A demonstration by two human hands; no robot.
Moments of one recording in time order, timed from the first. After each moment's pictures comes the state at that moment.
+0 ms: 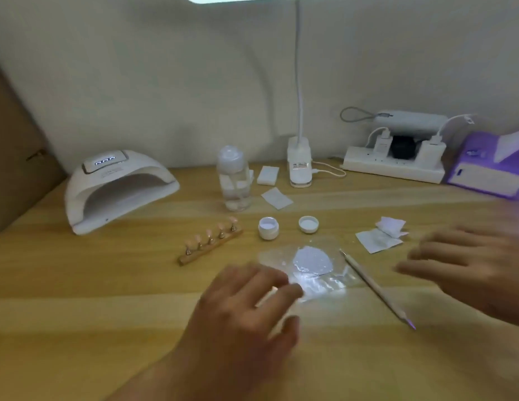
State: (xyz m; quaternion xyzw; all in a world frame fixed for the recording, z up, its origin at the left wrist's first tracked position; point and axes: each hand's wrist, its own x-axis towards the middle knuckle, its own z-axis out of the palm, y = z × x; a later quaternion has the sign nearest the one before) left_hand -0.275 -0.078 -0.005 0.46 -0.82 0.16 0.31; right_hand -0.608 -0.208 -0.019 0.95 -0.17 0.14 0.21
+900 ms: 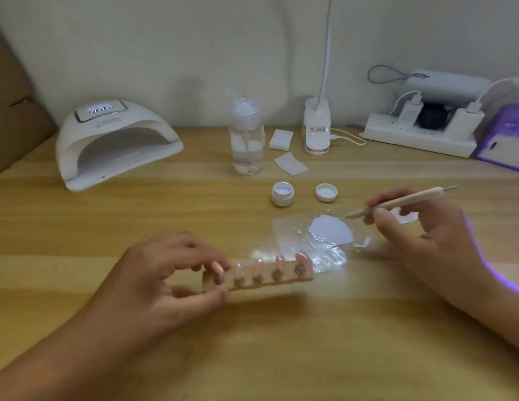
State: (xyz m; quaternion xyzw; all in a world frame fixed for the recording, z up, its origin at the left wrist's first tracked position) left_hand -0.192 -0.051 0.004 0.60 -0.73 -0.16 0.30; right_hand -0.491 -0.177 -0.025 0.75 -0.42 0.45 -0.23
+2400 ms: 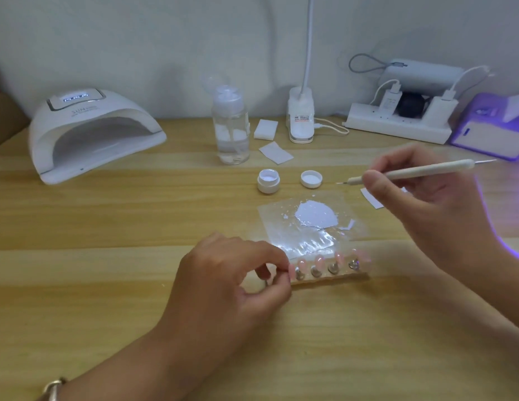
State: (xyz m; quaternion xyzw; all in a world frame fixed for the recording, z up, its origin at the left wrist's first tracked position) left_hand -0.270 -0.057 -0.014 0.57 -0.72 -0.07 0.39; right_hand -0.491 -0.167 -0.001 0.73 -0.36 0.50 -0.29
